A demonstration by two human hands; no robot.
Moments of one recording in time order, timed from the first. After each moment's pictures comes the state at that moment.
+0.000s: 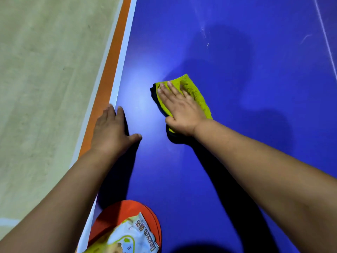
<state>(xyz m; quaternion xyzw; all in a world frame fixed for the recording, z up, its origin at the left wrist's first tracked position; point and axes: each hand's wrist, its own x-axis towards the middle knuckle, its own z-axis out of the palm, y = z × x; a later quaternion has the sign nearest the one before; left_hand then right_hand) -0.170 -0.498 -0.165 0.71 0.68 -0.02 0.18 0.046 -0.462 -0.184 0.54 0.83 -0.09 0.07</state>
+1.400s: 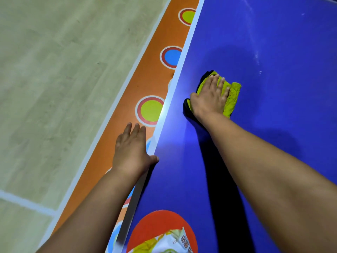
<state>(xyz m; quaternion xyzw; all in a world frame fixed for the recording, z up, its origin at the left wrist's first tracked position) -0.245 -0.522 -0.168 0.66 0.72 -0.02 0.23 -0.059 -0.378 -0.183 0.79 0.61 -0.10 0.01</state>
